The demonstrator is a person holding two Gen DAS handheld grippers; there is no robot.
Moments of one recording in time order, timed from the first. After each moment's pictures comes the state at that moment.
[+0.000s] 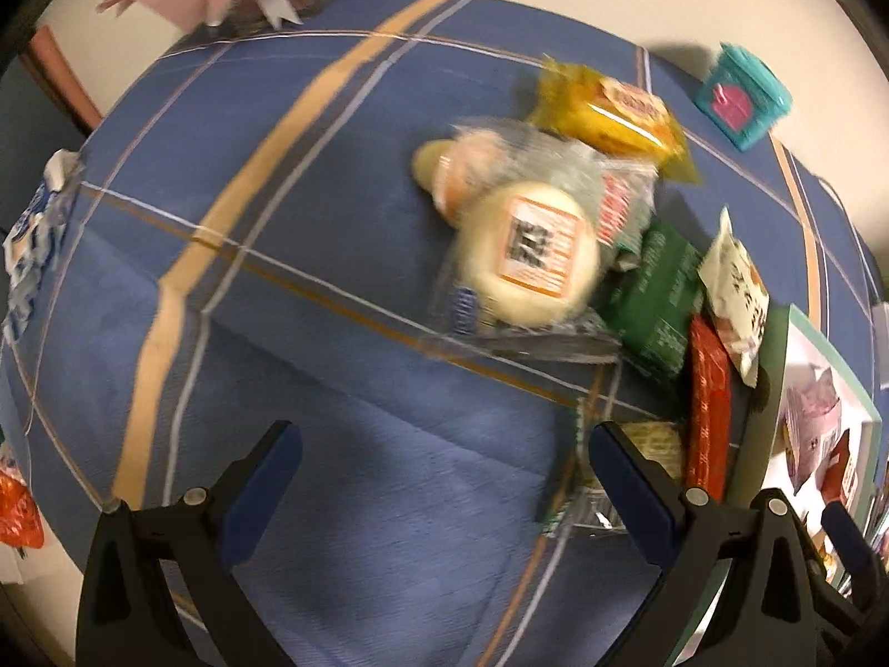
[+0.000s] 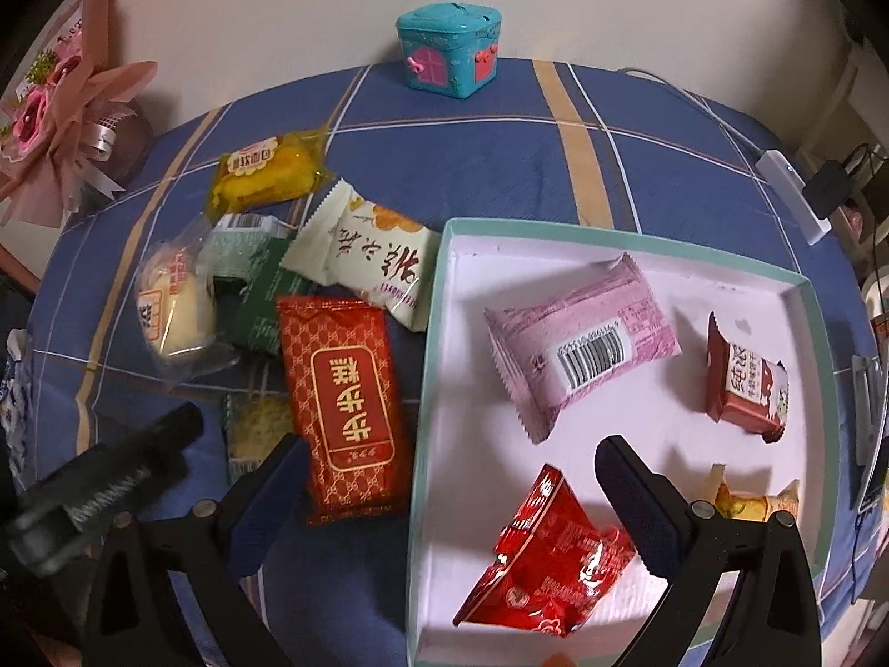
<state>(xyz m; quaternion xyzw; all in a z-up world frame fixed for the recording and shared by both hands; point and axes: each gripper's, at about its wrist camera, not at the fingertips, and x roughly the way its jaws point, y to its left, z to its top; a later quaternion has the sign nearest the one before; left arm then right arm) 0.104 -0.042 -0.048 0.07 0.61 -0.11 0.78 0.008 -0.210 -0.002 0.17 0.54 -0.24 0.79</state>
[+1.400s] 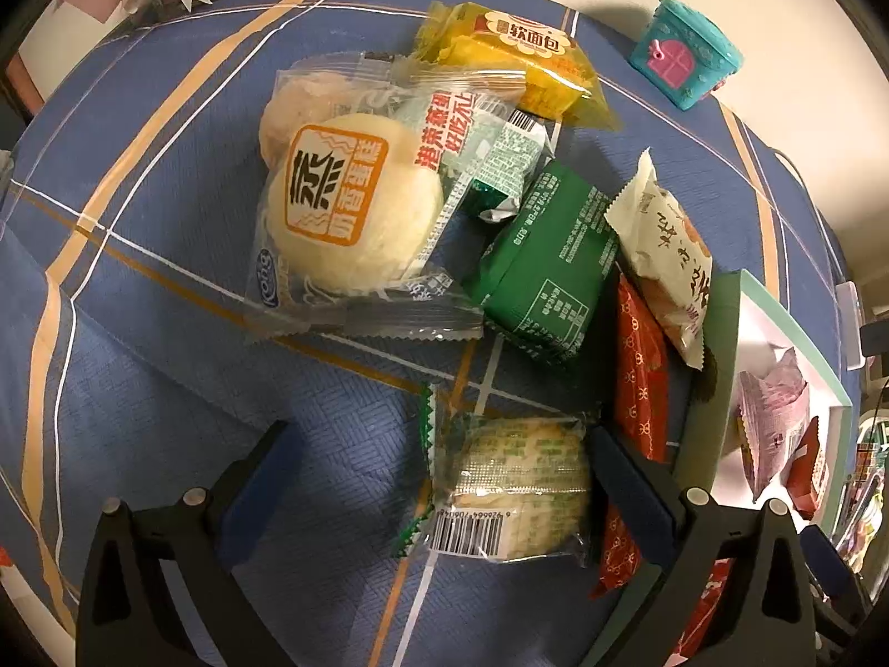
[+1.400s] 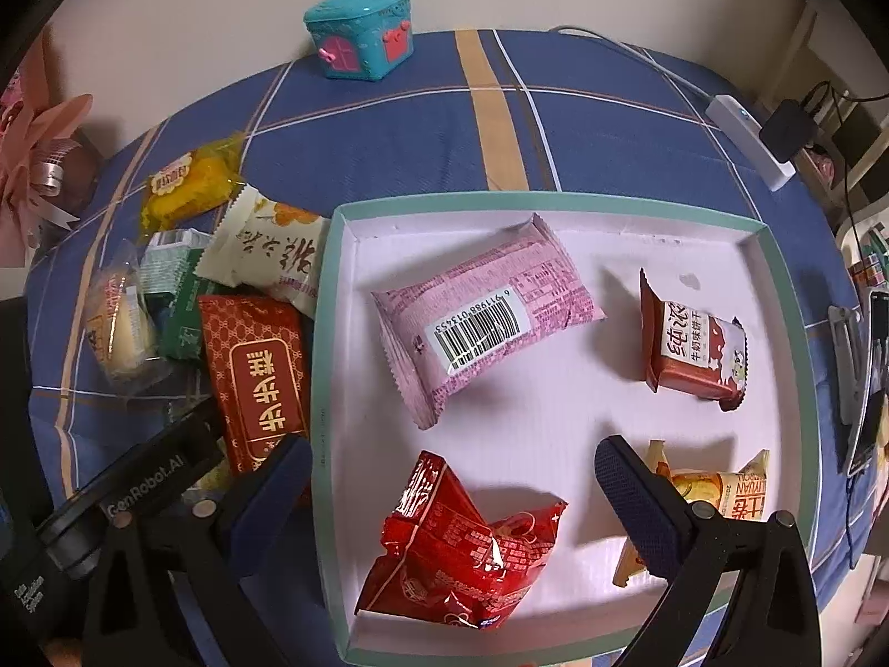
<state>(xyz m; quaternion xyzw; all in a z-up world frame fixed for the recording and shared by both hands) 0.079 -0.100 -0.083 0.04 0.63 -0.17 0.76 -0.012 -0.248 -0.010 0.20 0.56 -0.28 0.75</state>
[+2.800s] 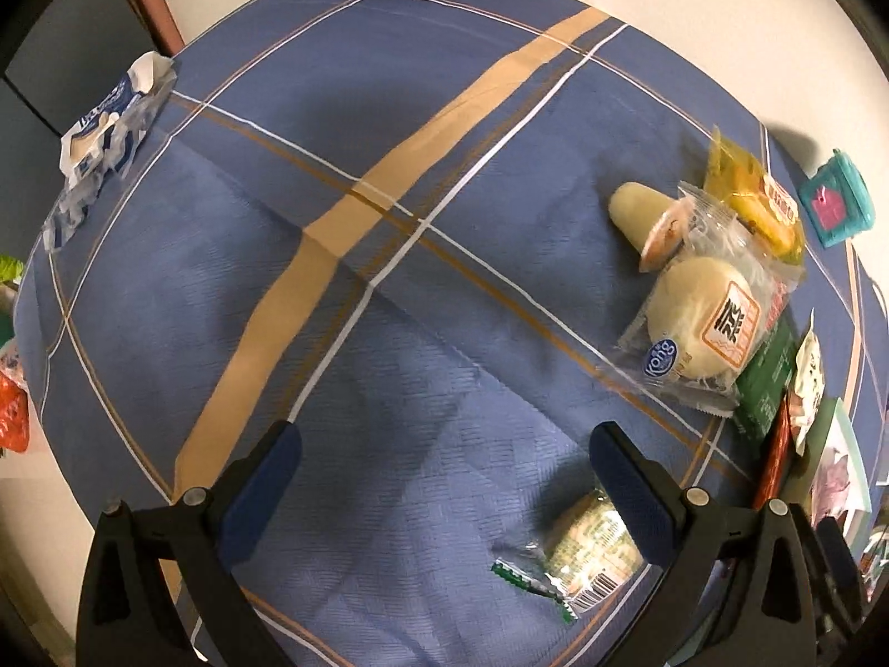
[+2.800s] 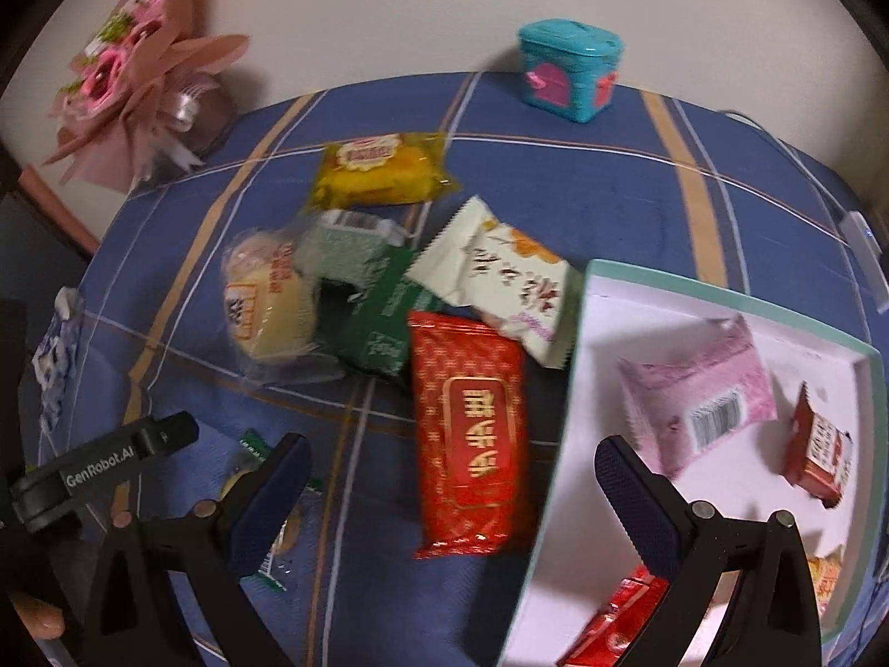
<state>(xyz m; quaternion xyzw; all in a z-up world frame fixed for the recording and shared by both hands) 0.153 0.075 -0.067 -0.01 0.64 -0.02 0.77 0.052 -0.172 -0.011 0.15 0.53 -0.14 0.82</state>
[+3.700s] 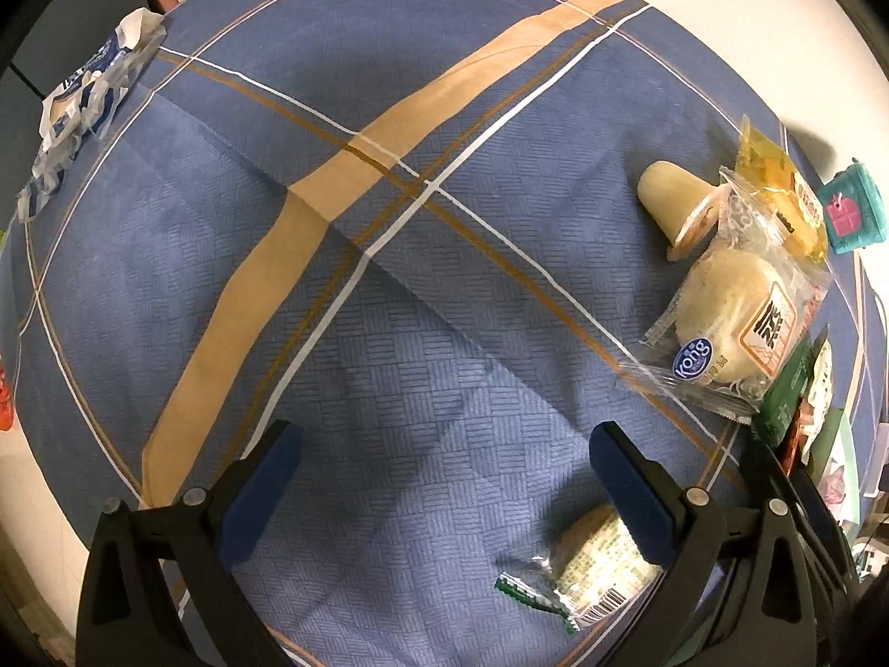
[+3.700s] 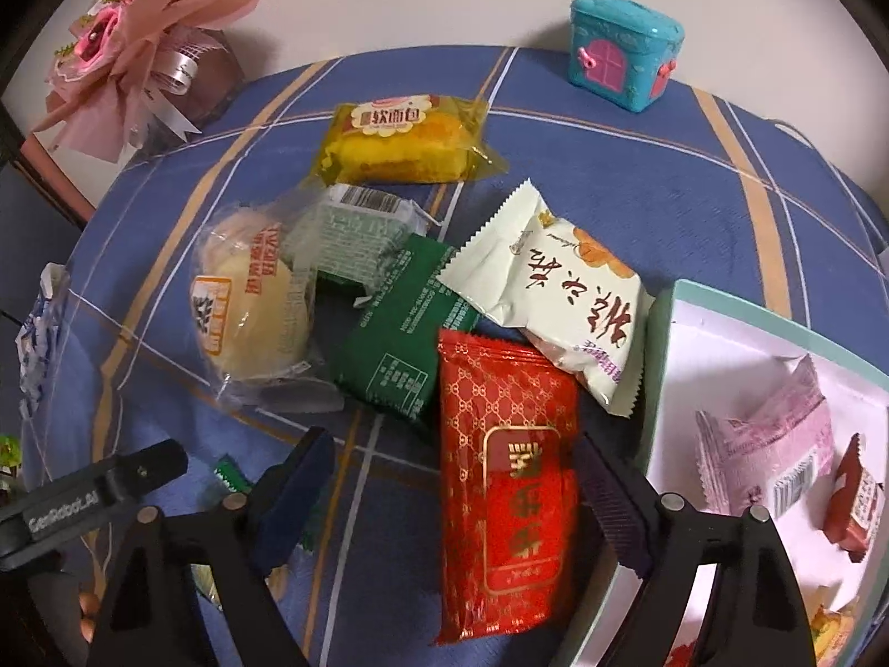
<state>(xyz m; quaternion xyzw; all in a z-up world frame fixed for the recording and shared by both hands) 0.169 0.111 -0.108 -0.04 0.66 -0.02 0.75 0.093 -0.172 -0.044 0.13 0.55 -0.12 0.81</state>
